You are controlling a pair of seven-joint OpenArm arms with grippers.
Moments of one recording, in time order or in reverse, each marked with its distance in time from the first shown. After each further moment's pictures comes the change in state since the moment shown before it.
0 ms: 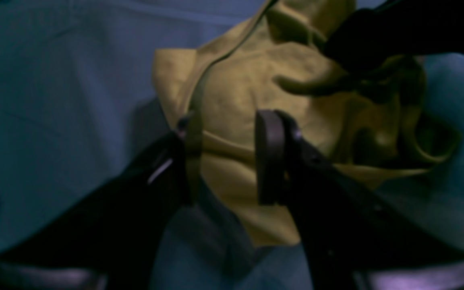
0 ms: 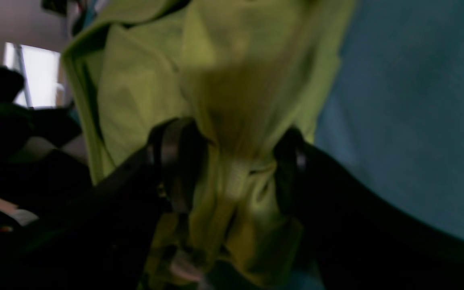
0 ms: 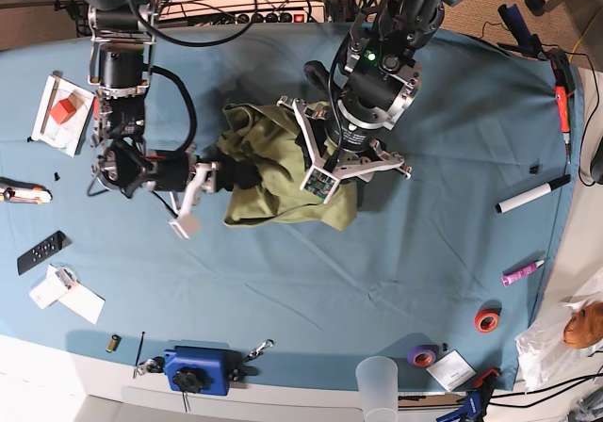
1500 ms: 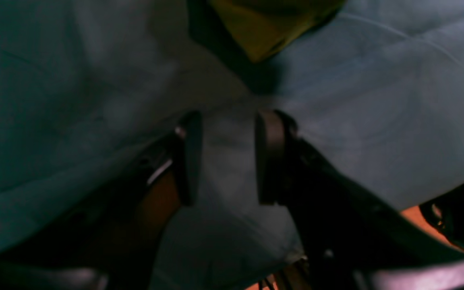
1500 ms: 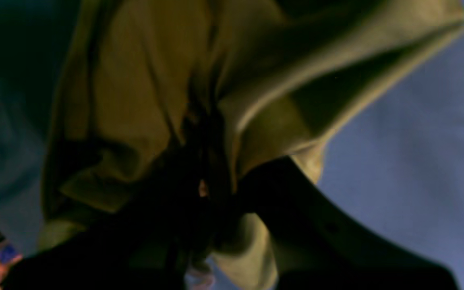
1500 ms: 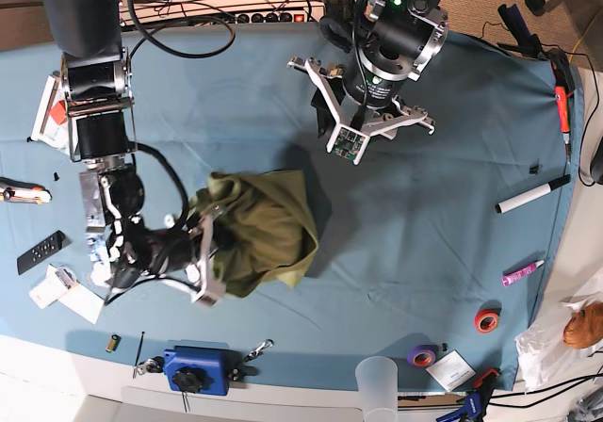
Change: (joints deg) left arm 11.3 -1.3 0.0 13.5 0.0 2.3 2.5; right arm 19.1 5.9 -21.0 3.8 -19.1 2.8 -0.4
